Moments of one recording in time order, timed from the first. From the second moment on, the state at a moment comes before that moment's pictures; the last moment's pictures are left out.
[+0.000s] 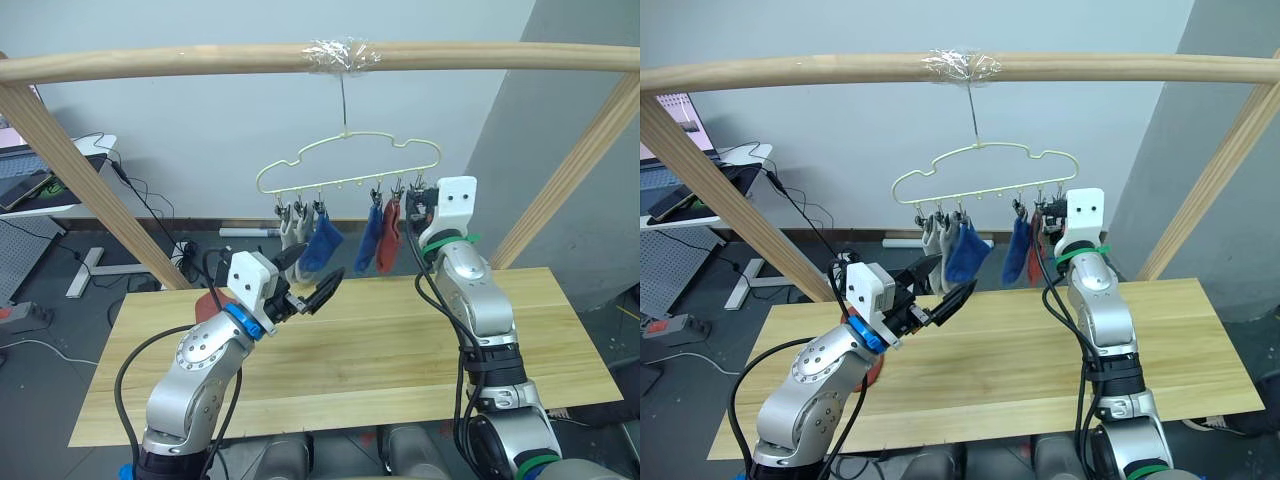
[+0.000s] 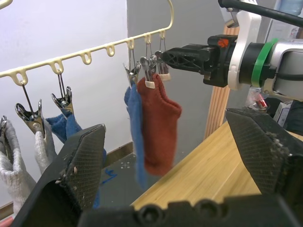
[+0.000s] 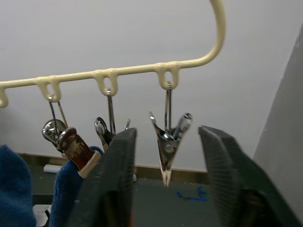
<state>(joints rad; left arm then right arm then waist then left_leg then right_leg) -0.04 0.28 -0.02 -0.49 -0.44 0.41 -0.52 -0.53 -0.08 -0.02 0.00 0.06 0.39 -0.02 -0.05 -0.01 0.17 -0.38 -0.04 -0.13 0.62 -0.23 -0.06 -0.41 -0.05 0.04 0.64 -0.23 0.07</state>
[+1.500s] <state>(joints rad) -0.05 0.28 -0.08 -0.49 -0.42 0.41 -0.51 -0.69 -0.02 -0.06 0.28 0.06 0.25 -0.06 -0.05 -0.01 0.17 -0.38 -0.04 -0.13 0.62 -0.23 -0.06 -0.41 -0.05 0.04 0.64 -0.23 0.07</state>
